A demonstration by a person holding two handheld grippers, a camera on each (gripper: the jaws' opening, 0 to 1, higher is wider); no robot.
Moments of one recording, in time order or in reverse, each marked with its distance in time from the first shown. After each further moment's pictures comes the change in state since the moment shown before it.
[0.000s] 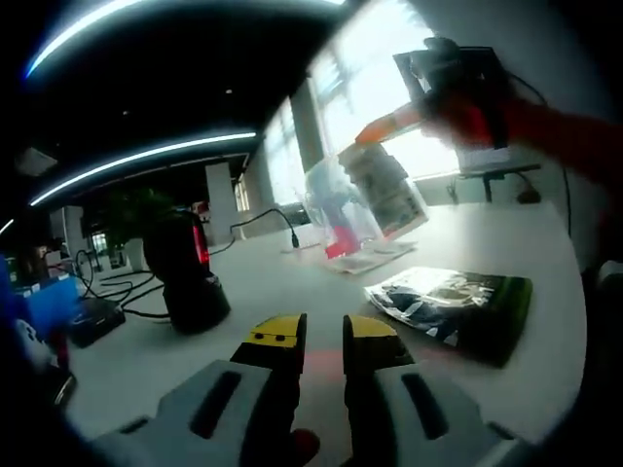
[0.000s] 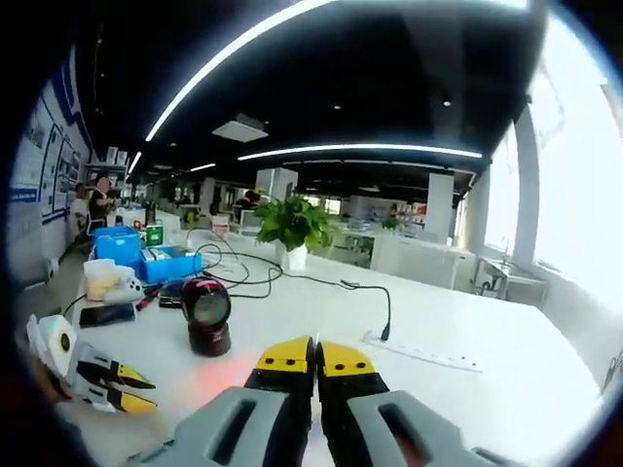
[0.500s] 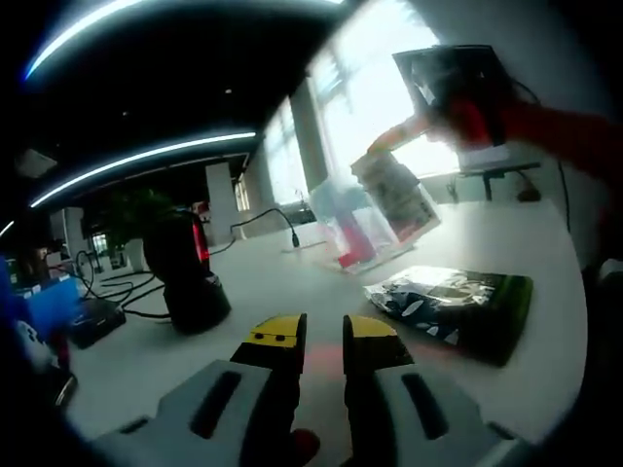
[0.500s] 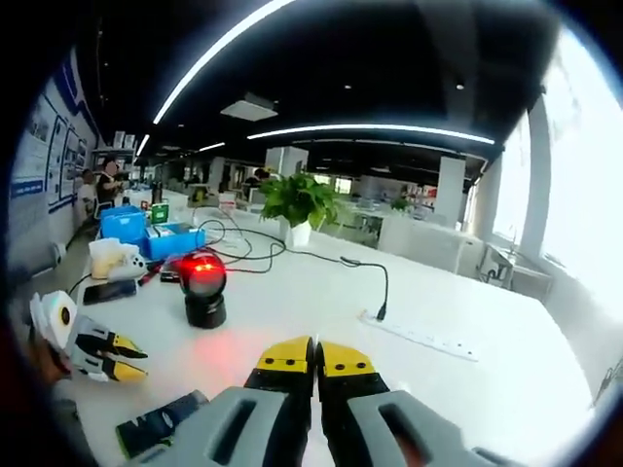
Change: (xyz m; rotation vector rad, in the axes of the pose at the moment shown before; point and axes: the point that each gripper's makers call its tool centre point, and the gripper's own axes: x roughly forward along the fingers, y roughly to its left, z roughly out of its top) left arm 0.004 0.003 -0.002 0.005 0.003 0.003; right arm 0.001 -0.023 -0.025 -0.037 0.115 0.039
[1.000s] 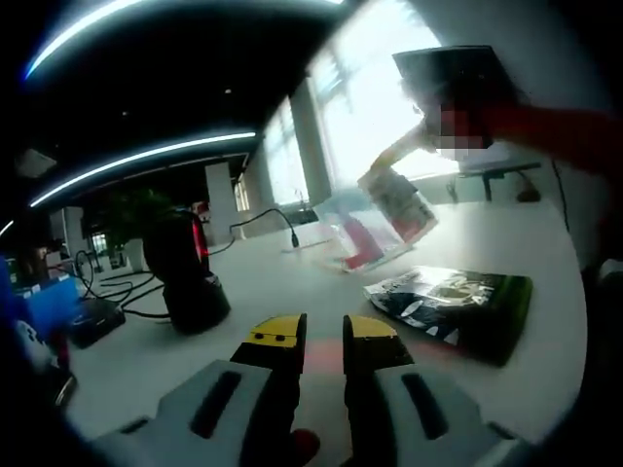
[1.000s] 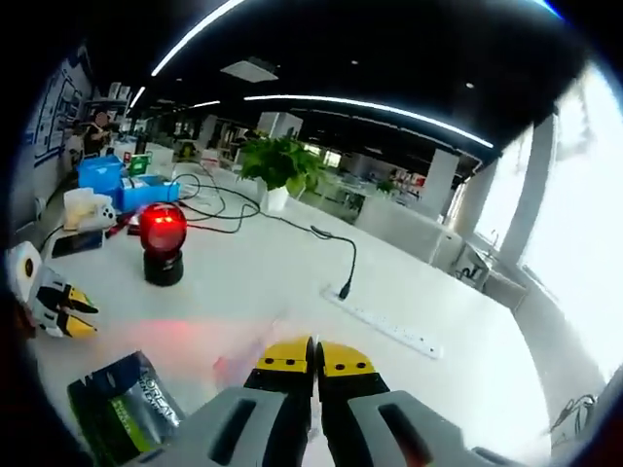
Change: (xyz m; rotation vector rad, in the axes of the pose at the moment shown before) left arm 0.000 0.000 0.000 -0.001 -0.002 -0.001; right arm 0.021 -0.042 -0.018 -0.158 0.135 -0.114
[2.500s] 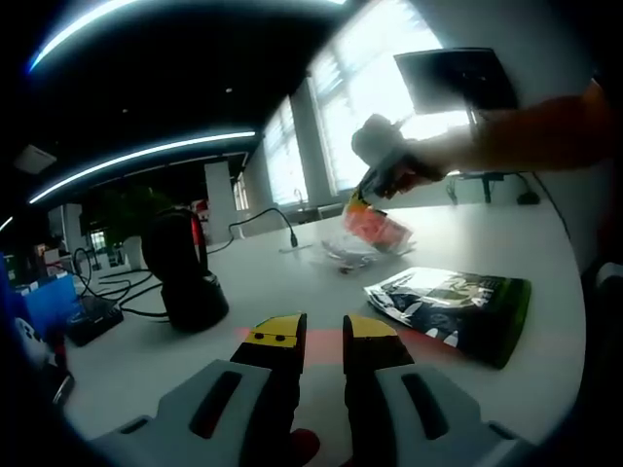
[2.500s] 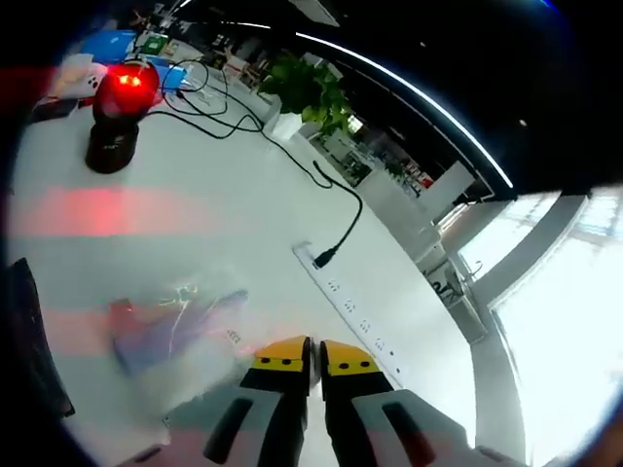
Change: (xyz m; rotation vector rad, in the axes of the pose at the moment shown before) left arm -0.003 0.001 -0.001 -0.011 0.001 -0.003; right arm 0.102 -0.020 -0.042 -0.382 0.190 -0.089
